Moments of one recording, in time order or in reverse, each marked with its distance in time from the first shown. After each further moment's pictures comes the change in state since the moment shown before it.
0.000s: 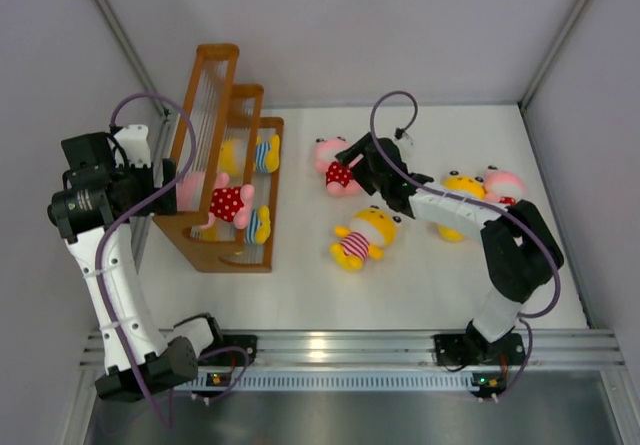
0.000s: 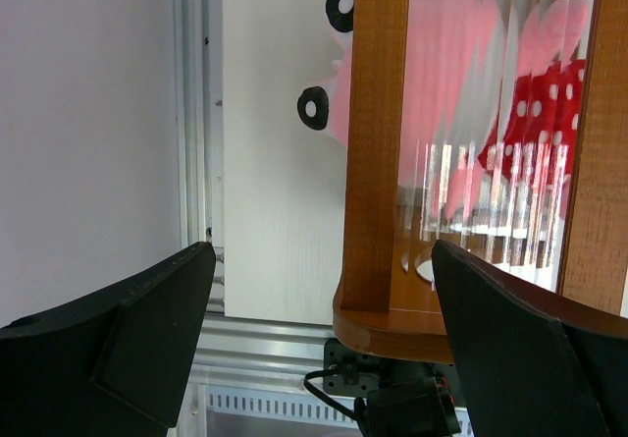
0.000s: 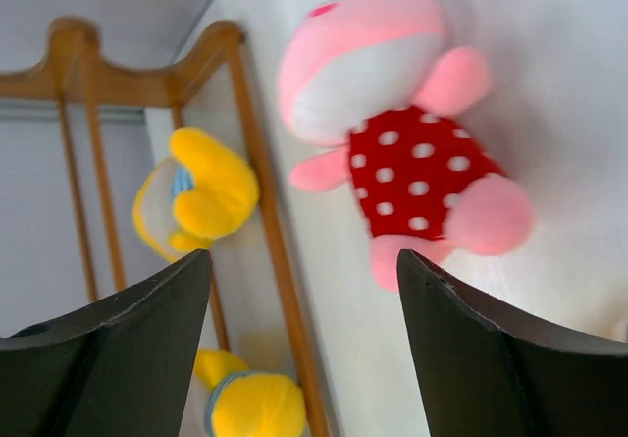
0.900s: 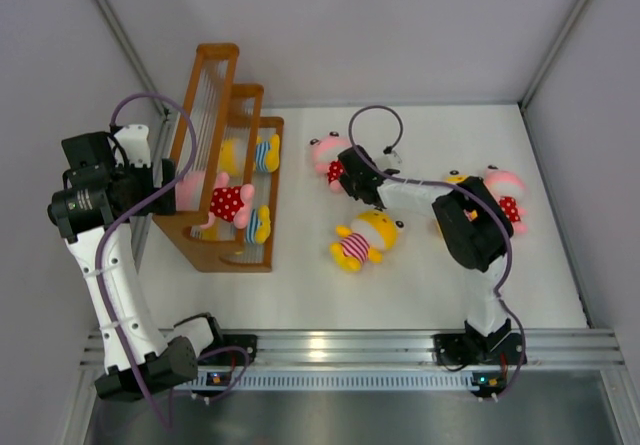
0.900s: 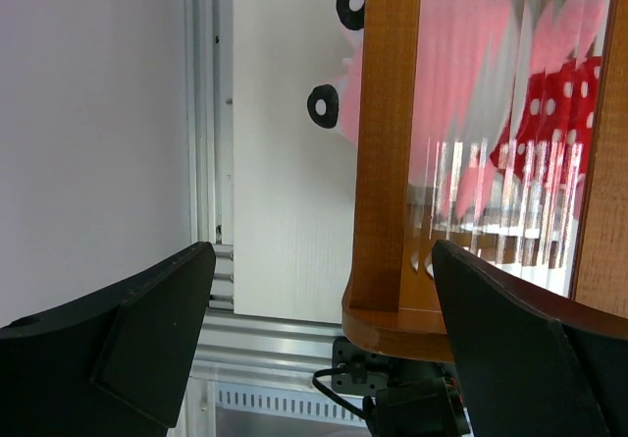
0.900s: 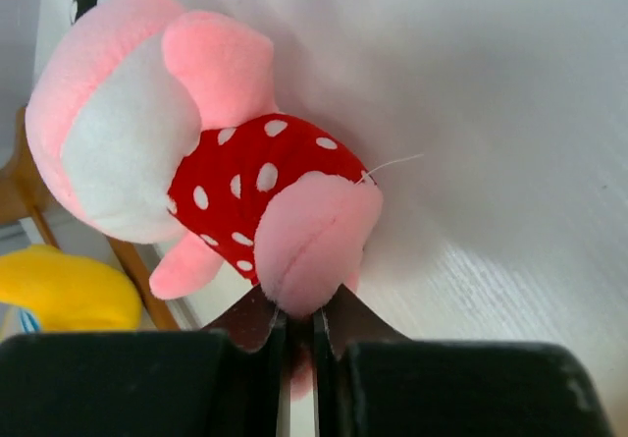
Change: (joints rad) left arm -0.004 0.000 0.000 0.001 -0.020 0.013; right arm 0.015 0.321 0.187 -0.203 0.164 0.292
